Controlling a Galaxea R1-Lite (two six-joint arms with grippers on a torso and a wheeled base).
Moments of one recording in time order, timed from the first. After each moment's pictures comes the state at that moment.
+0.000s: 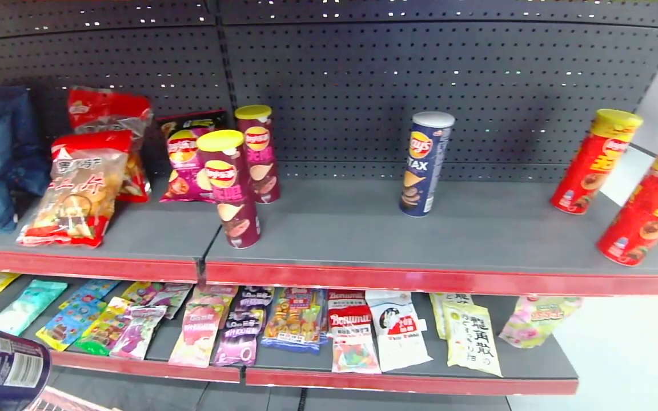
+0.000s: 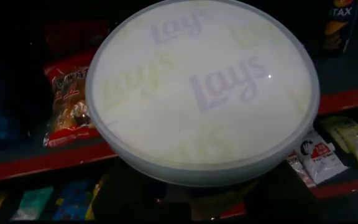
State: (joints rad) left arm 0.08 0.43 -0.54 0.03 -0.20 0.18; right arm 0.00 0.00 0.00 0.00 0.01 0.00
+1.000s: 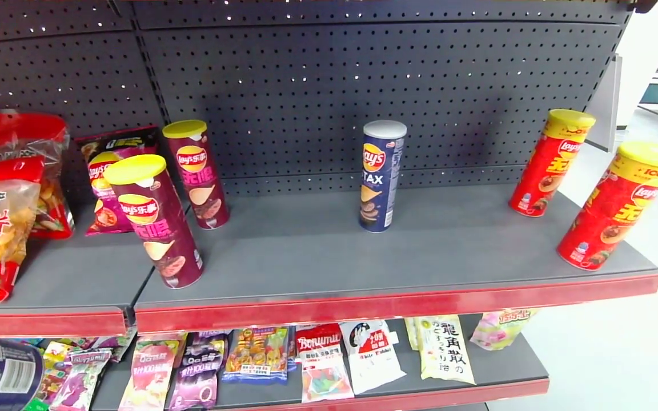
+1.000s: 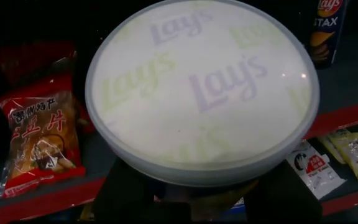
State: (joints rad) left arm 0.08 0.38 -0.53 0.05 -0.21 0.19; right arm 0.00 0.00 0.00 0.00 0.01 0.00
